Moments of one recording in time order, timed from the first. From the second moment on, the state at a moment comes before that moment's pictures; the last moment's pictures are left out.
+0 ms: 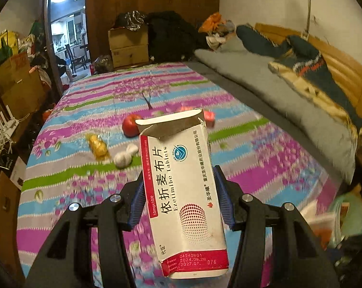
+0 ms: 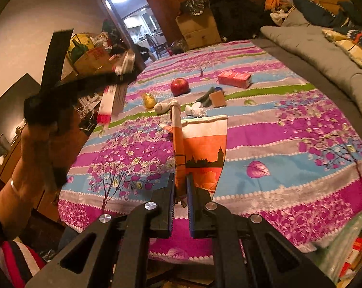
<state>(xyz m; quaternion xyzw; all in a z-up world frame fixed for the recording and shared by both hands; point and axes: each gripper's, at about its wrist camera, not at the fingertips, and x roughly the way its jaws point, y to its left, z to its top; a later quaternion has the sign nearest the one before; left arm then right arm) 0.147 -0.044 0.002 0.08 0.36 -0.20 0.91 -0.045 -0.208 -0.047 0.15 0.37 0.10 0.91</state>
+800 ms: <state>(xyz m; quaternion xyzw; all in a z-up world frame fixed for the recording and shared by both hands) 0.057 -0.186 0.012 0.18 0.34 -0.28 0.88 -0.178 -0.328 0.018 0.16 0.32 -0.13 0.92</state>
